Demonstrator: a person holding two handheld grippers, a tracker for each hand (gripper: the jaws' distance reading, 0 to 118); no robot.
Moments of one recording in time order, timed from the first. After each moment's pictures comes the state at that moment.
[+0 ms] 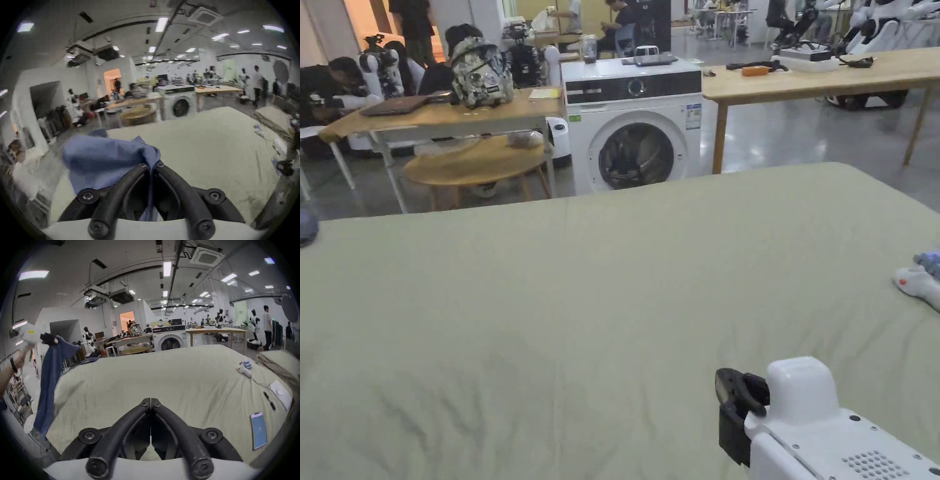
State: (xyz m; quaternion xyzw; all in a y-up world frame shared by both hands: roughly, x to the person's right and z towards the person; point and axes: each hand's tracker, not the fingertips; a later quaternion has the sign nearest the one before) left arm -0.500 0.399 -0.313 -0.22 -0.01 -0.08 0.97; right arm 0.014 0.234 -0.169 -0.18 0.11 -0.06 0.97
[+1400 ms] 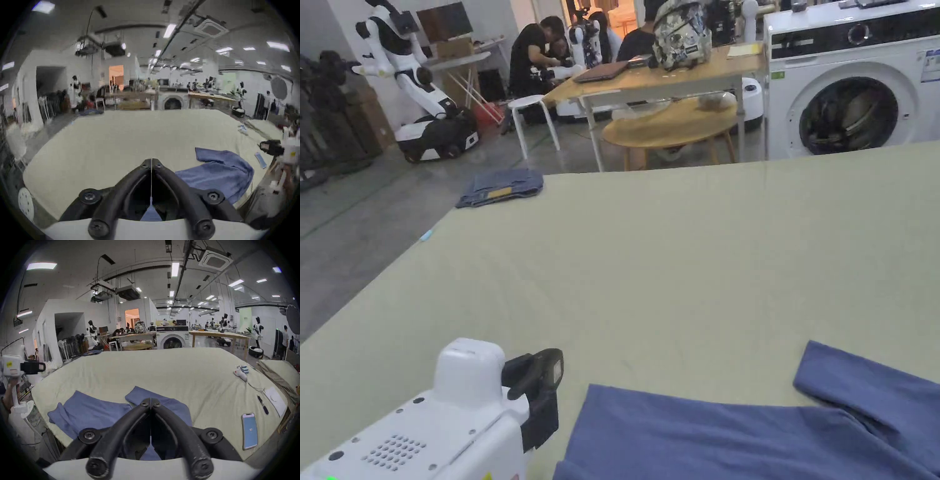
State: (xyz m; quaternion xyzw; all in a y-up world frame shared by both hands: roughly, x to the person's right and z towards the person) left arm -0.434 0.273 -0.111 -0.20 -0.01 0.01 0.98; right arm 0.026 0.227 -0.130 -0.19 0.13 -0.02 0.97
